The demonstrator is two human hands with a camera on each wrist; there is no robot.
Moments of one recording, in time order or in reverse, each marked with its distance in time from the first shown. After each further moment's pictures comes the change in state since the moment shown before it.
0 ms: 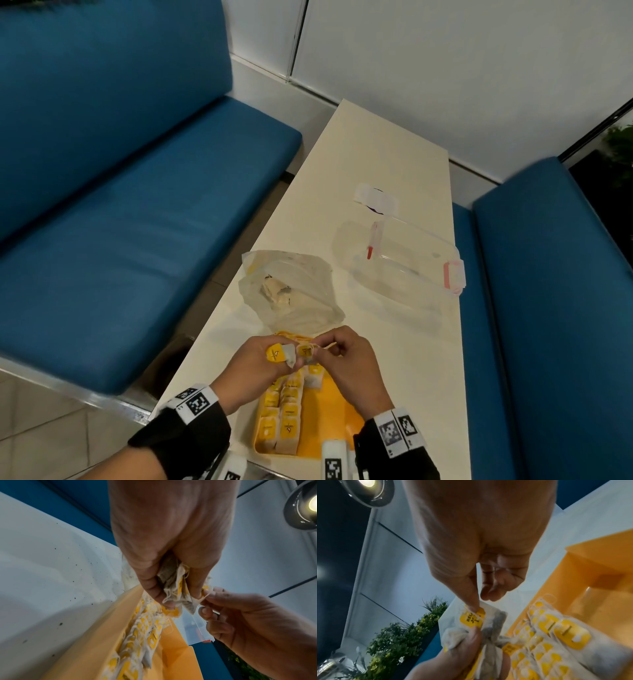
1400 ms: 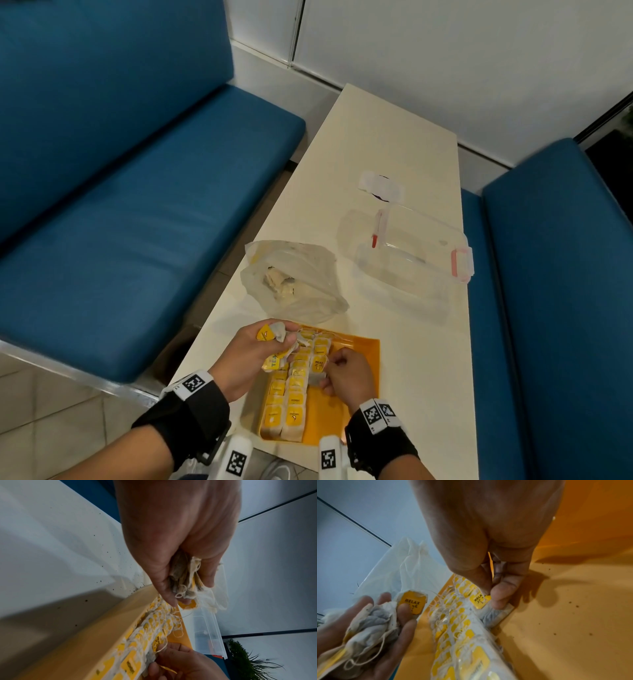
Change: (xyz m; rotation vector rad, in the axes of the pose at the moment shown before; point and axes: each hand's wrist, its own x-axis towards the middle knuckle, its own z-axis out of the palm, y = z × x) left_hand 0.001 -0.002 -0.007 -0.414 -0.004 -0.183; right_hand 0.013 0.084 0.026 0.003 -0.019 0.485
